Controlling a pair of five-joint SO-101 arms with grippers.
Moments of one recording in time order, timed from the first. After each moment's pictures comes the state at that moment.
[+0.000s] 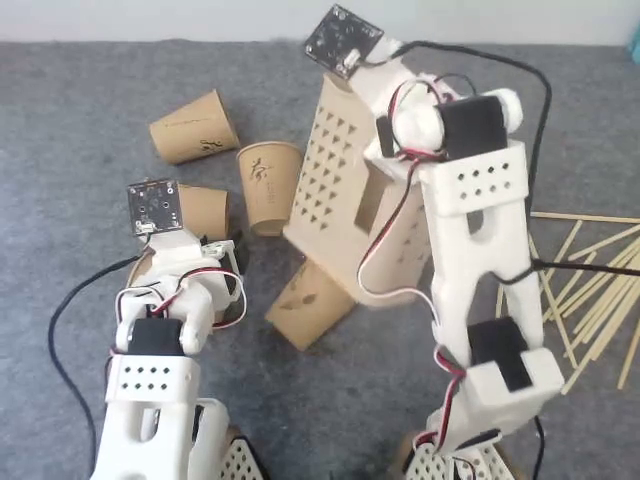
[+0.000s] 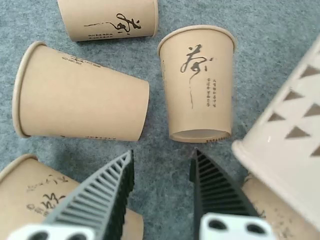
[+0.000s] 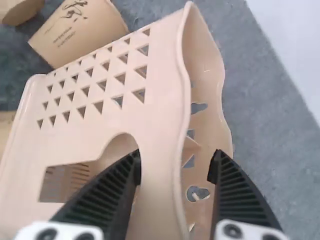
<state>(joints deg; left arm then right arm) -5.3 -60.6 72.8 45.1 16.3 -20.0 7.1 -42.5 100.7 38.0</state>
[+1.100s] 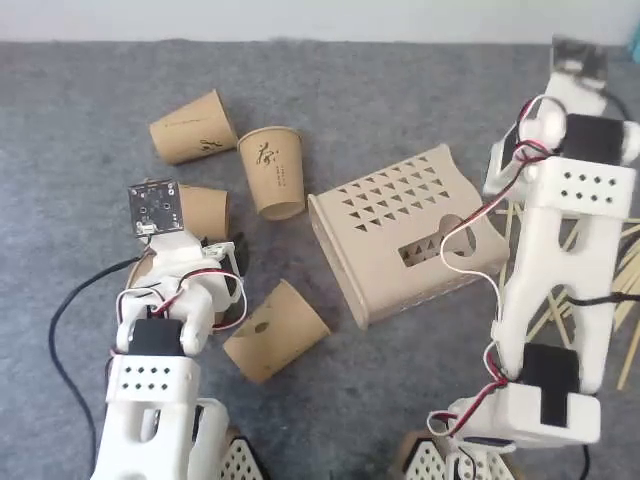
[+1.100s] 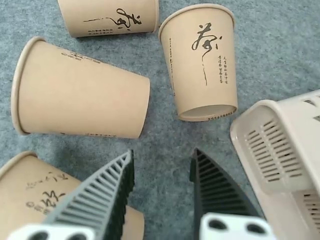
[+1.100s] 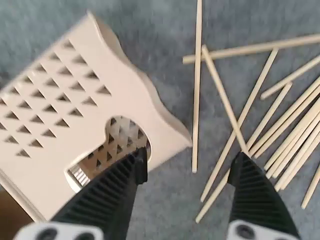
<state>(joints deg) -5.3 -60.6 73.3 45.1 16.3 5.5 -0.8 -17.4 100.6 -5.0</state>
